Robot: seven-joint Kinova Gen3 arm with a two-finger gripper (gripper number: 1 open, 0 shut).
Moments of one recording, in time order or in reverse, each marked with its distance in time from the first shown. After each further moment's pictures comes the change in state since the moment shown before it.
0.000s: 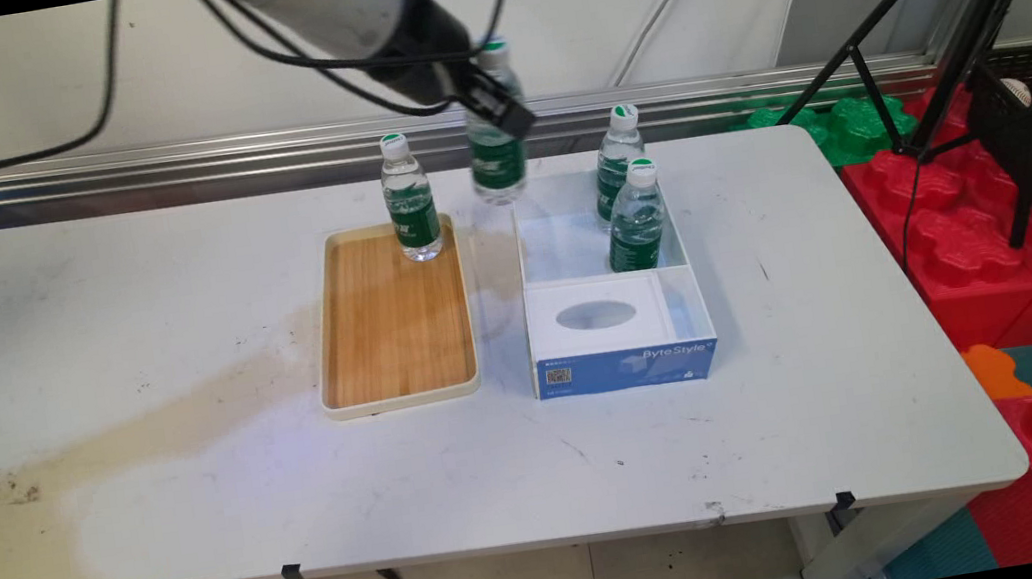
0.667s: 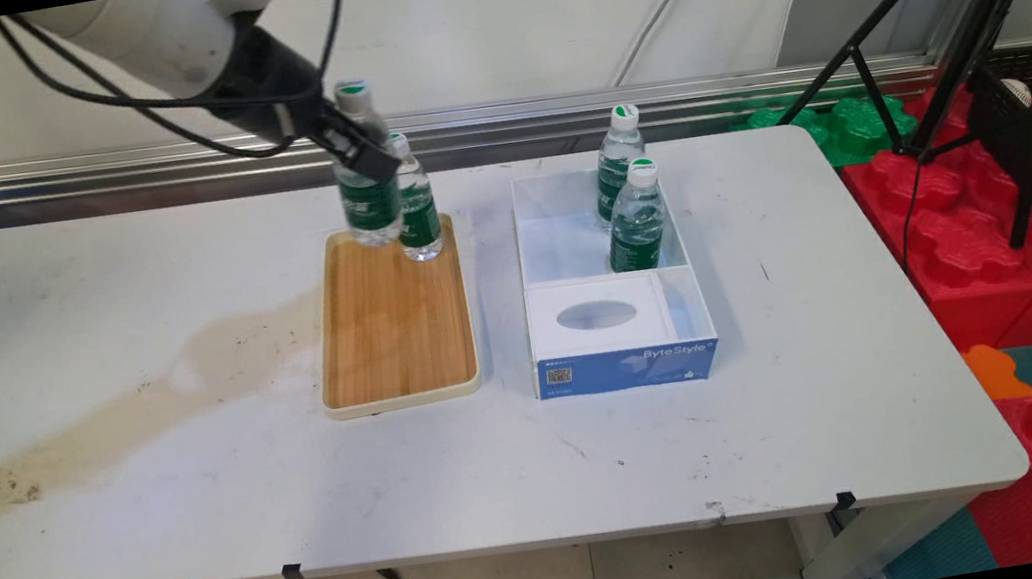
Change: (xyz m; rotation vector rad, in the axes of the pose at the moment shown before) arm -0.078 -0.052 -0.054 0.025 -0.104 -0.023
